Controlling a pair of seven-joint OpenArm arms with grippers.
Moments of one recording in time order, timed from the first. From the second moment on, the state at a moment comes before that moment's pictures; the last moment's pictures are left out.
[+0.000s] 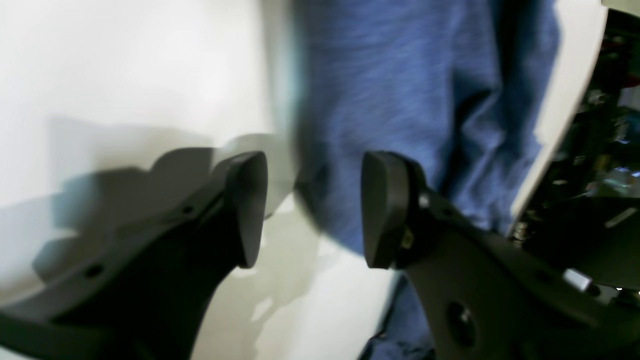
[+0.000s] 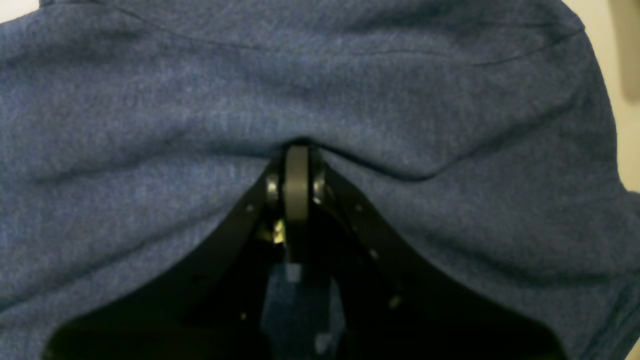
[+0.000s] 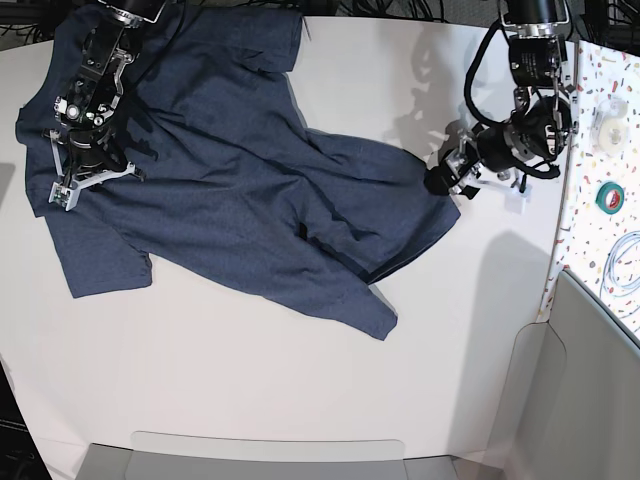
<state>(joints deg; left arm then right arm) 7.3 -14.6 -14.0 92.2 -62.3 11.9 63.5 -6.6 1.4 29.7 94.9 3.0 4.2 -43.2</state>
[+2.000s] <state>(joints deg) -3.4 -14.8 26.8 100.0 -62.0 12.8 48.3 -7.0 1.1 29.6 95.1 2.8 4.0 -42.7</state>
